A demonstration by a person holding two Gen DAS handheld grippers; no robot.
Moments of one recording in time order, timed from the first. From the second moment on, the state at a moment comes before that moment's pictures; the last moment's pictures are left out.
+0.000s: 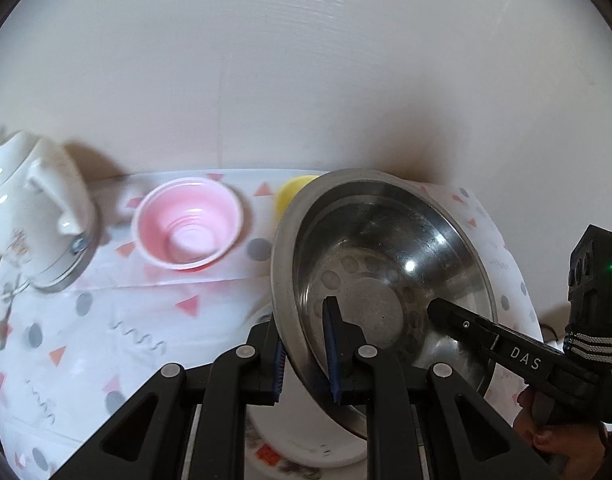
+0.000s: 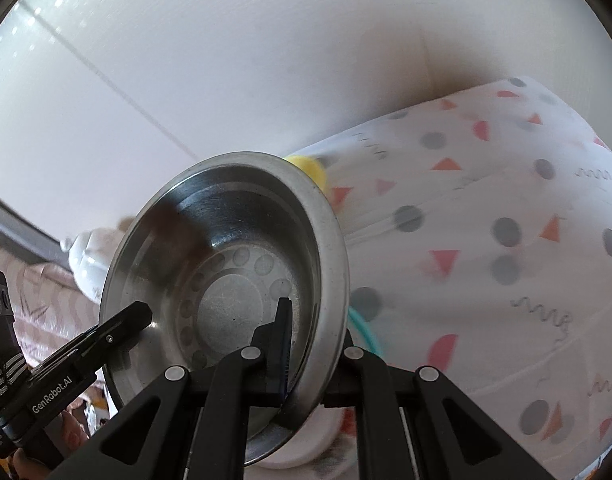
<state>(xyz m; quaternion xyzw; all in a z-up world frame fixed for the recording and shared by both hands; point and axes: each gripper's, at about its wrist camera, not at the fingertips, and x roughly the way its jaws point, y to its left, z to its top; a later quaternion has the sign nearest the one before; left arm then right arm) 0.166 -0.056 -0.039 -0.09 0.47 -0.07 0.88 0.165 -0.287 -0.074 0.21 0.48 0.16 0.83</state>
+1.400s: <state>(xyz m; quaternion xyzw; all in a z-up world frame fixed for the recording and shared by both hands) 0.050 0.136 -0.124 -0.24 0.52 0.15 0.81 0.145 -0.067 -0.124 0.06 0.58 0.32 0.75</state>
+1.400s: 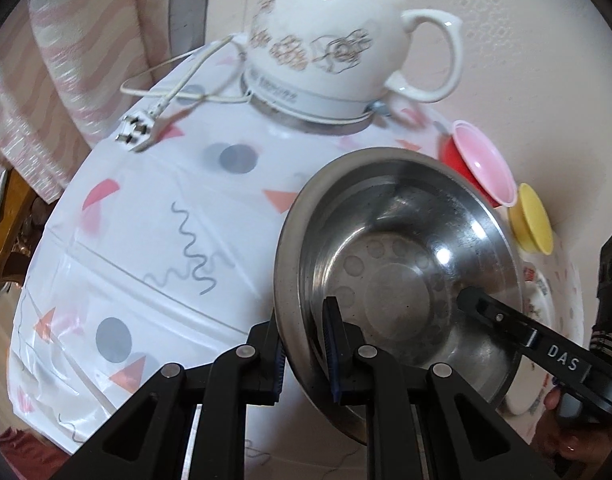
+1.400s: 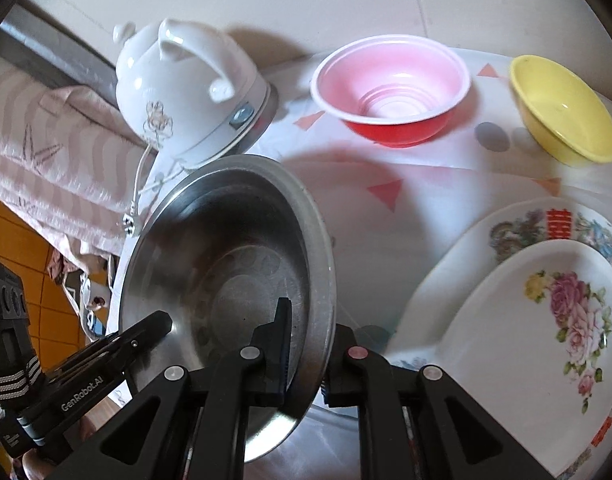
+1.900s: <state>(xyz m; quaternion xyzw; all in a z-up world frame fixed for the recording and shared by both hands) 0.052 0.136 -0.139 -0.24 0.53 0.16 0.80 0.147 -0.068 -0.114 0.04 0.57 0.33 0.75</state>
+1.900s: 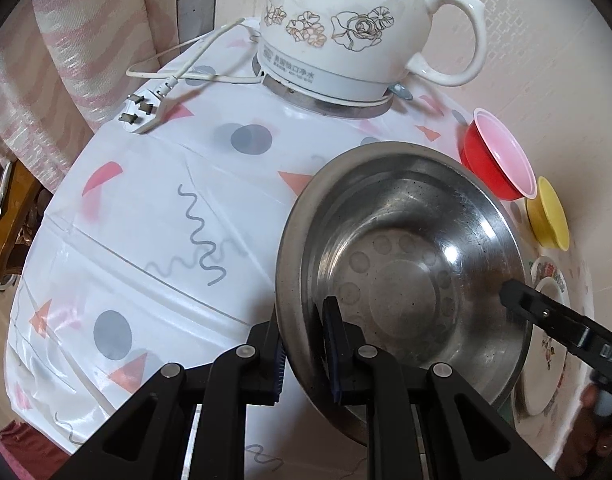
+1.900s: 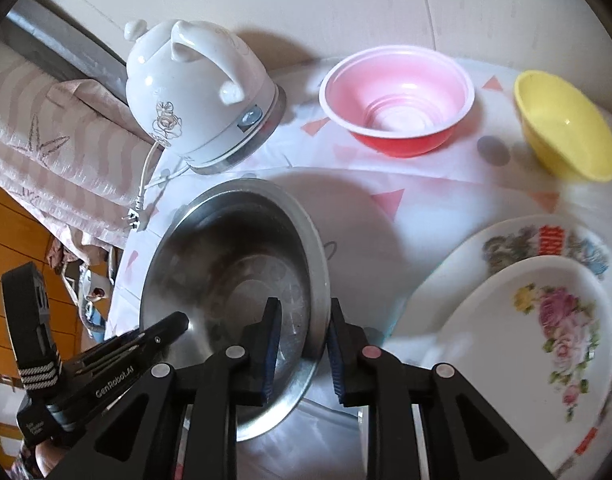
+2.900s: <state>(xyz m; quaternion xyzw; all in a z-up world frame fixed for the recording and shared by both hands) 0.066 0.117 -0.086 -0.16 0.50 0.18 0.83 0.154 -0.142 -0.080 0.14 0.53 0.30 0.78</state>
